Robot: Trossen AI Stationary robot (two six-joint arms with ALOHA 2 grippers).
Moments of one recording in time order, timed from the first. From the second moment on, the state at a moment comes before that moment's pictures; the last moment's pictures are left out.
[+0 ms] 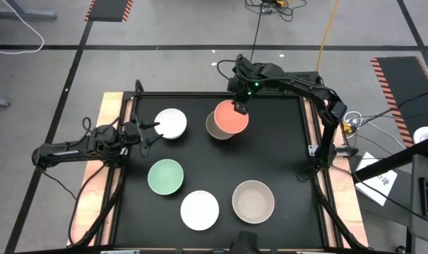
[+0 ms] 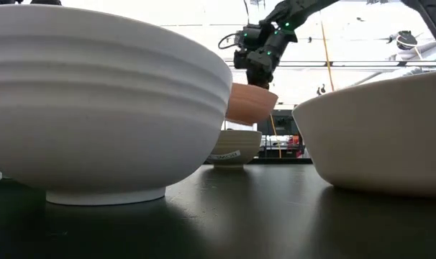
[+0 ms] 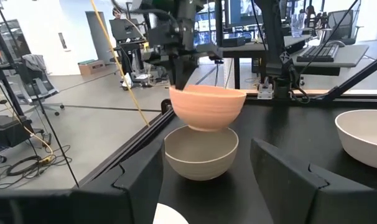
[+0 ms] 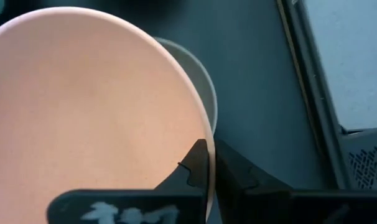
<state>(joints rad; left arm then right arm) 0.12 0.15 0.21 -0.08 -0.21 0.11 -0.62 1.88 1.69 -0.94 -0.29 -0.36</state>
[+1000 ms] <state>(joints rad) 0.12 0.15 0.21 -0.11 -0.21 0.09 -0.55 1.96 1.71 -1.09 -0.29 -0.35</state>
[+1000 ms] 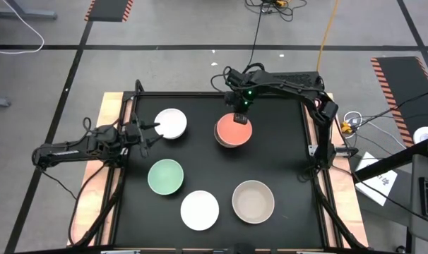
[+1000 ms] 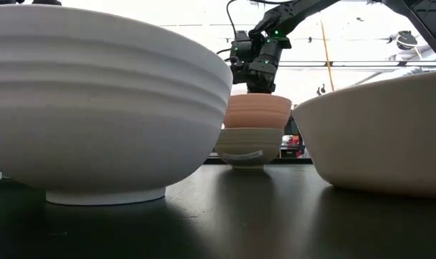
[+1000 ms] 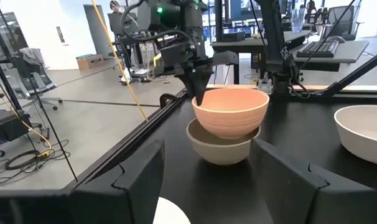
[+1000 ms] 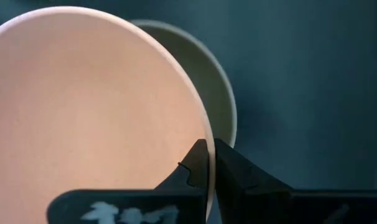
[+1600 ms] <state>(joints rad) 0.12 0.15 0.21 -0.14 -0.21 0.06 -0.47 1.98 1.71 -1.04 -0.13 -0.38</state>
